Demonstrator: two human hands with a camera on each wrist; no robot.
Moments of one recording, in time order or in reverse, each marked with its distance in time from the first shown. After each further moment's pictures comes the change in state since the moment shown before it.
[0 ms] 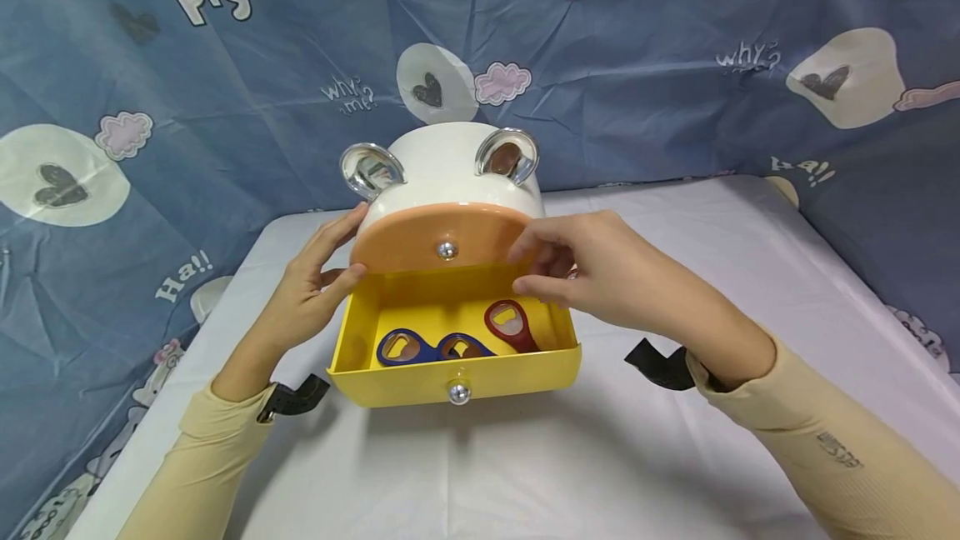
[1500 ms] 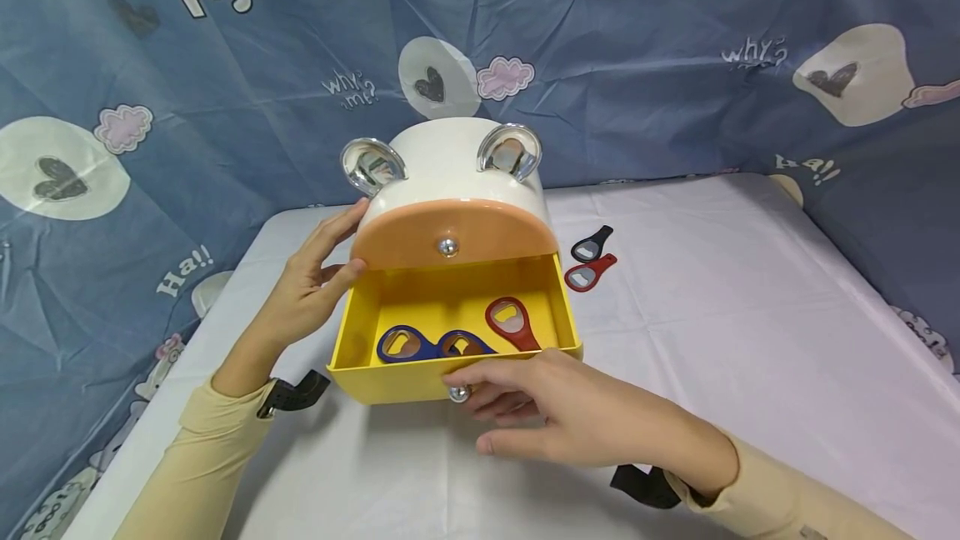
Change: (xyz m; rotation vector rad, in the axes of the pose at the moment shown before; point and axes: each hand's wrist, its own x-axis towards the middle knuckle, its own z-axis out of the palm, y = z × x) left_hand 0.000 0.000 0.000 -0.028 0.005 0.016; right_hand -0.044 -0.003 0.087 0.469 -0.425 -0.062
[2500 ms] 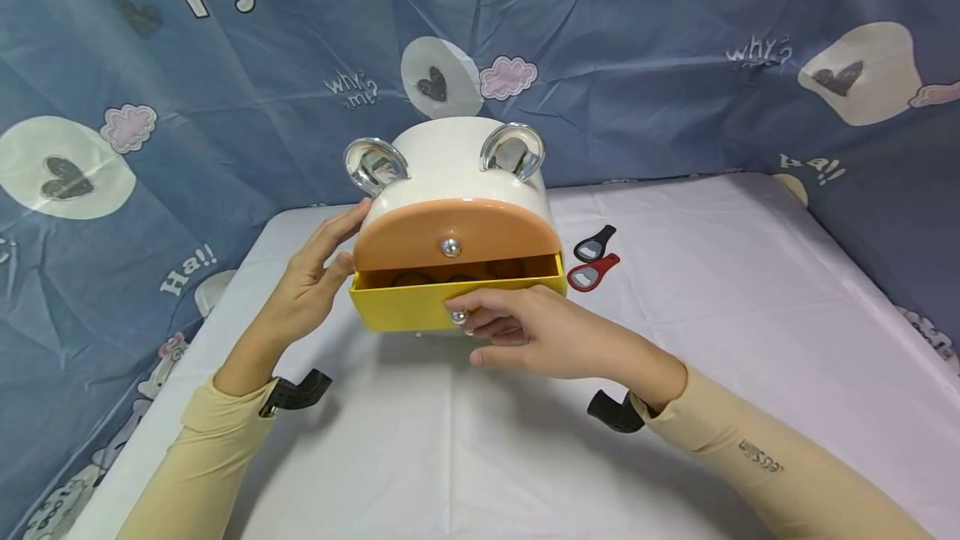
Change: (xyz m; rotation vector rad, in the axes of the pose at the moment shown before) left_hand 0.000 -0.001 -0.002 -0.021 -0.001 0.023; right_hand 0.048 0.023 -0.037 -0.132 0.125 -0.098
